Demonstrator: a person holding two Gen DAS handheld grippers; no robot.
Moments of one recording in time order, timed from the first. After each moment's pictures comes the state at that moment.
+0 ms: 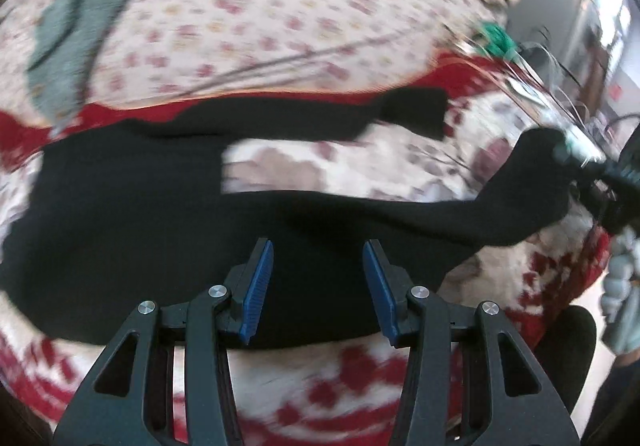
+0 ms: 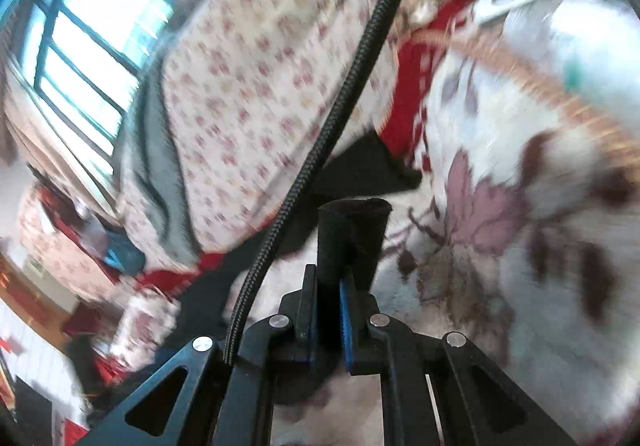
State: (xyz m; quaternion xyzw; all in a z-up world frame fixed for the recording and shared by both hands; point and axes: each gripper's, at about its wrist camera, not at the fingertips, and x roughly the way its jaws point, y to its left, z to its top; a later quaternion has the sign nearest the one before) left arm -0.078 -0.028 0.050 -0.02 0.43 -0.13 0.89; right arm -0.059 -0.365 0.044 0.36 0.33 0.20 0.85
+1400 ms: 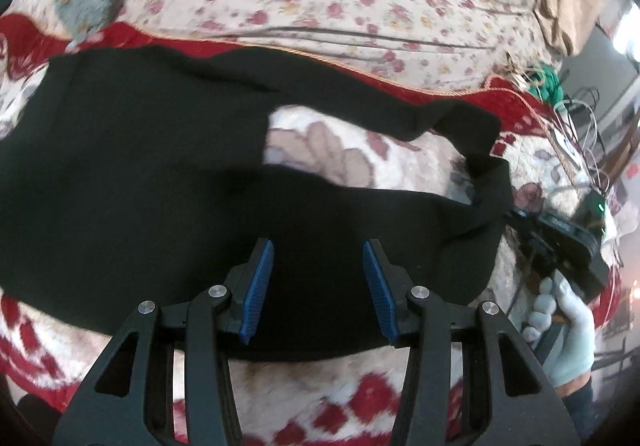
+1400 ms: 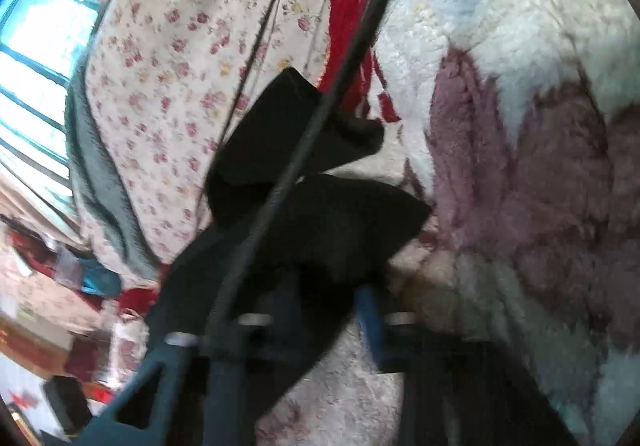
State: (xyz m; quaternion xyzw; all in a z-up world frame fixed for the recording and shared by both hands) left arm -0.059 0.024 0.026 -0.15 0.48 -0.06 0.86; right arm 0.025 -0.346 -0.048 0.39 0.41 0.15 0.81
